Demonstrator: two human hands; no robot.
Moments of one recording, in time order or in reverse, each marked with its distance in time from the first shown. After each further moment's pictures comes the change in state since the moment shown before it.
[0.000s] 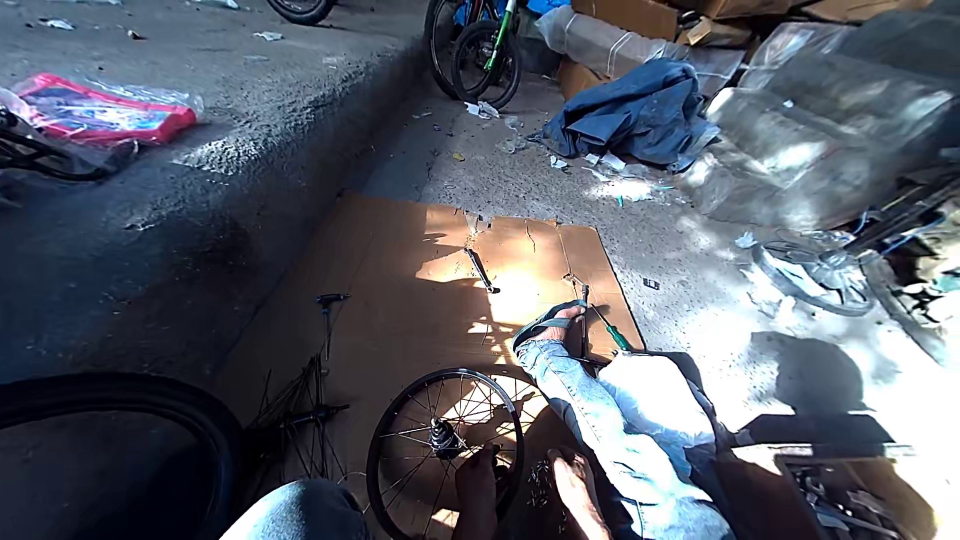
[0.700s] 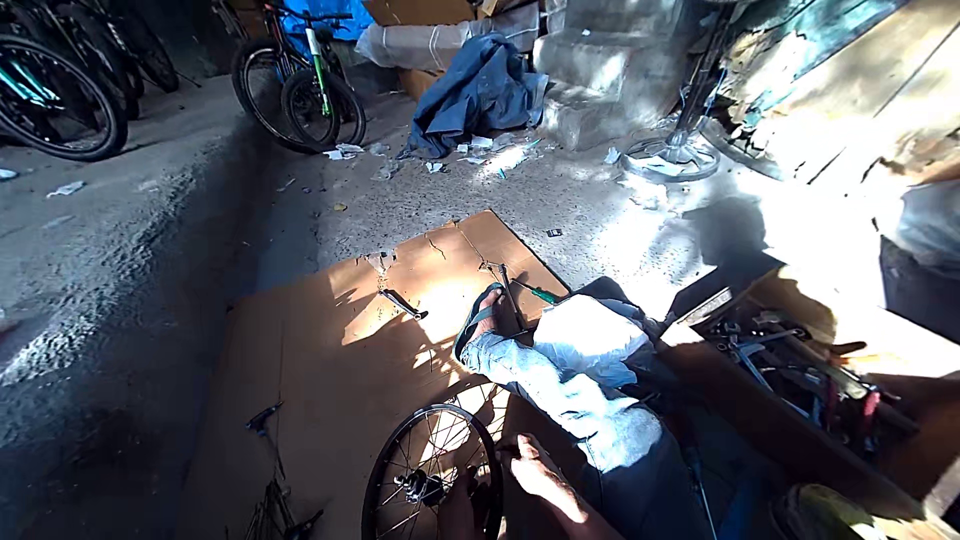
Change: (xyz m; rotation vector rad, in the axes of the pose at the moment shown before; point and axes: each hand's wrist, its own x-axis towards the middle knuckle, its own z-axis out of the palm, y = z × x) left_hand -0.020 0.000 -0.001 0.063 -0.014 0.052; right_hand -0.026 -0.014 -0.011 0.365 -0.312 -0.148
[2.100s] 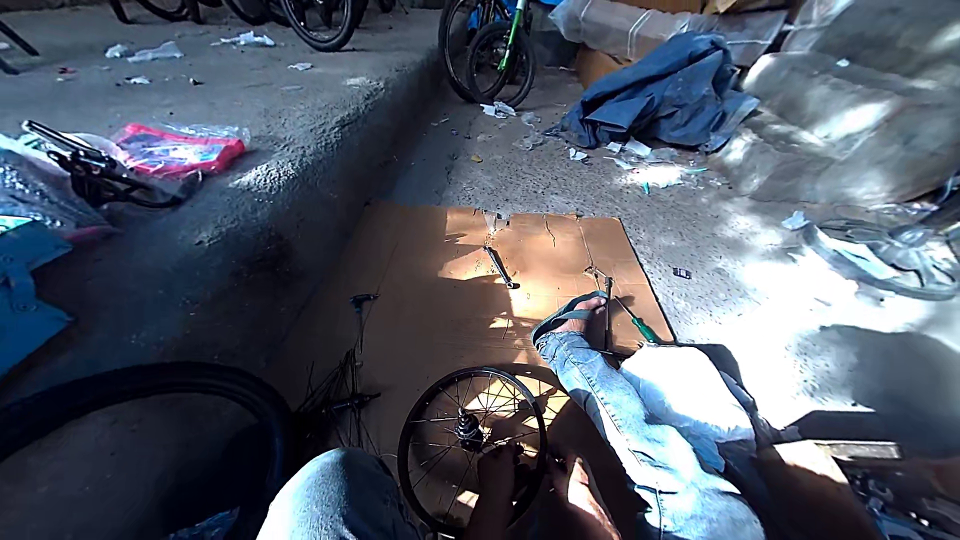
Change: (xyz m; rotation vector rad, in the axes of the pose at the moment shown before) left_hand 0.019 -0.011 -0.007 0.017 -0.040 -0.058; right_hand 0.014 0.034 0.019 -0.232 -0.003 0.015
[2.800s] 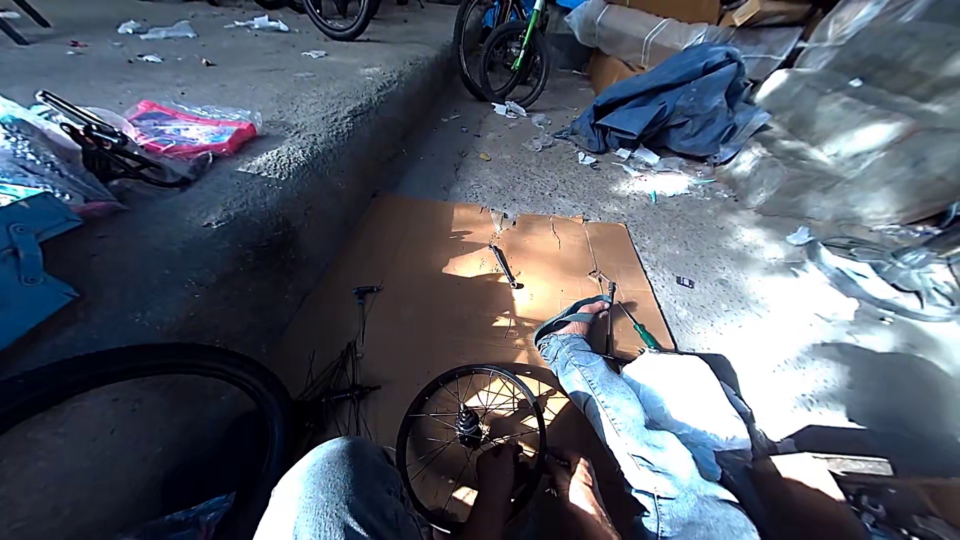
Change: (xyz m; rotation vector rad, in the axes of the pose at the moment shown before) left_hand 0.004 -0.001 -0.002 -0.010 -0.014 0.016; right_hand -0.005 -0.007 -0.002 0.180 0.055 0.038
